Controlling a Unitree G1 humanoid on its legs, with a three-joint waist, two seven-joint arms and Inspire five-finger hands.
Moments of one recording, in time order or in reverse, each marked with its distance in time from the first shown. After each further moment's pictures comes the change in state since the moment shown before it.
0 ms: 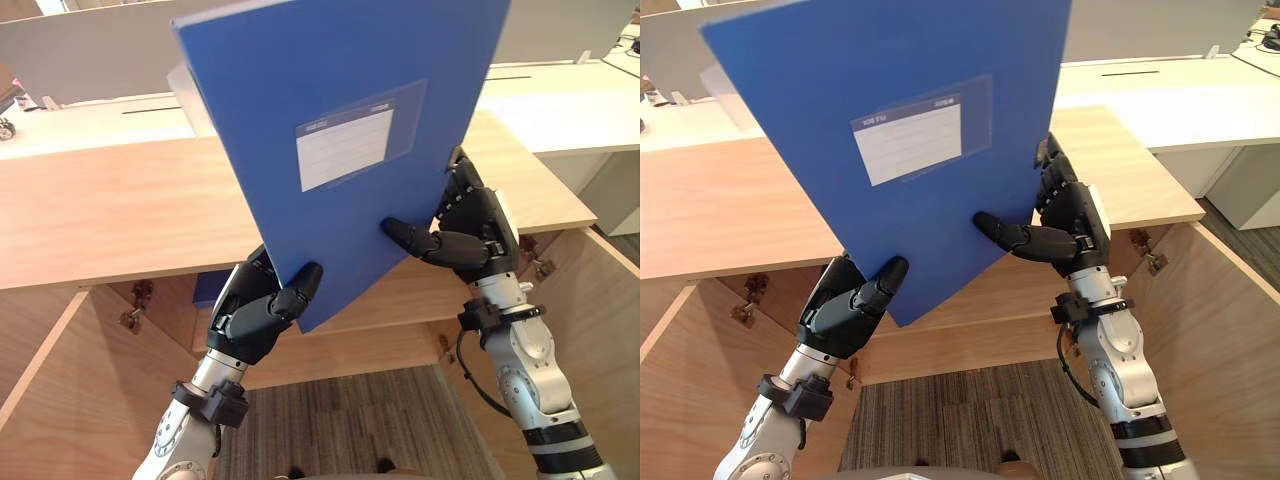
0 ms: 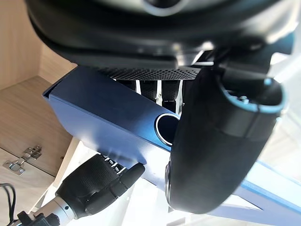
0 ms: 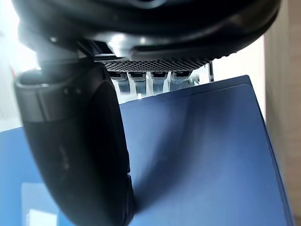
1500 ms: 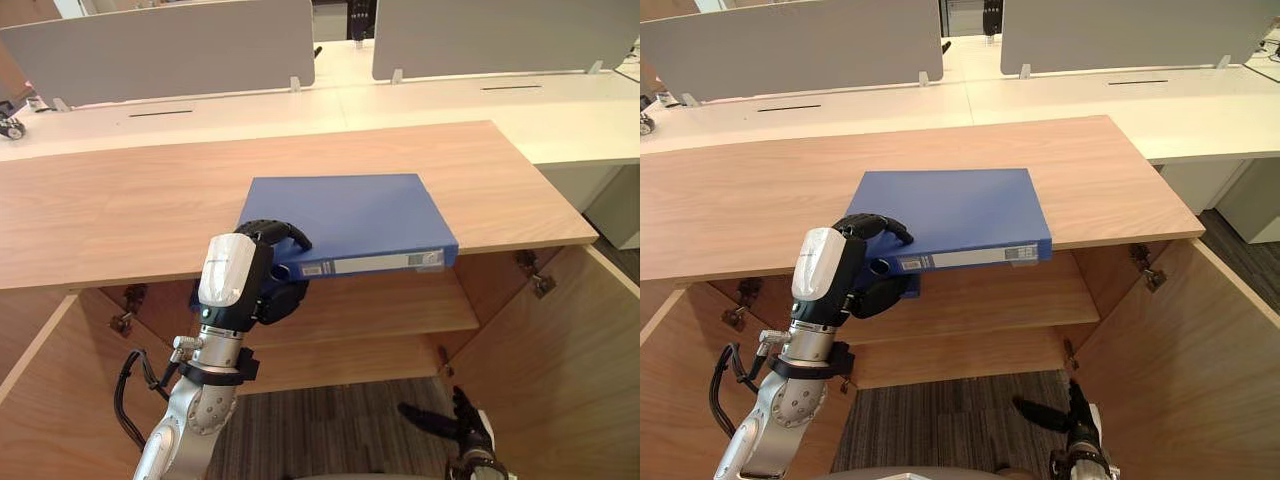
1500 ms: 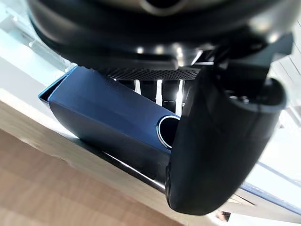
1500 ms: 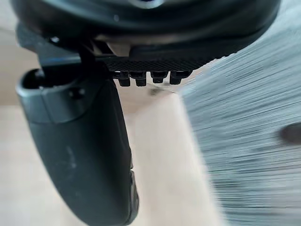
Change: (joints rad) left arm -0.100 -0.152 0.104 0.034 1.706 -0.124 0.489; right arm 0.355 0.418 -0.266 0.616 -0.408 0.118 -0.220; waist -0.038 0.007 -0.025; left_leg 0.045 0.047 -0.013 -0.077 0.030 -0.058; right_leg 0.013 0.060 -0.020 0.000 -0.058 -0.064
